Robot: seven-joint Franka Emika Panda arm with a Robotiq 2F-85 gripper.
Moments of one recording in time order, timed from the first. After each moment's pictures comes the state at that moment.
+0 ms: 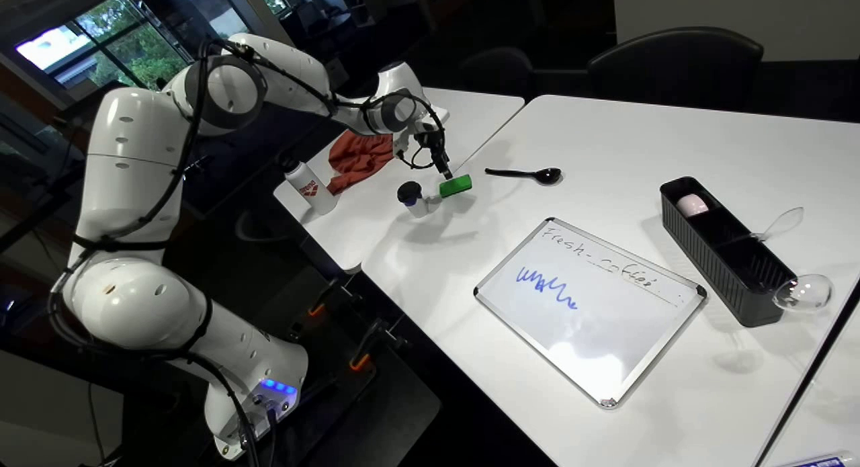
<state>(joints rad) 0.31 0.93 -0.09 -1.53 0.04 2.48 0.89</state>
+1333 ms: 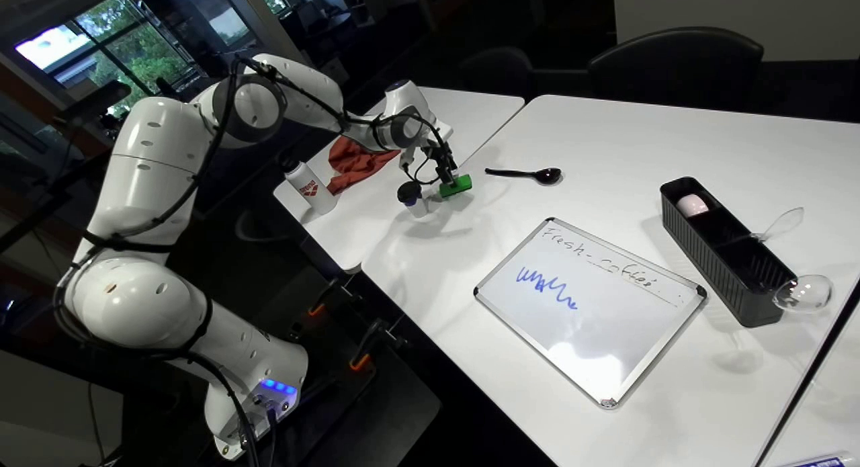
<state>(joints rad) 0.32 1.06 -0.10 -1.45 0.04 2.57 1.05</state>
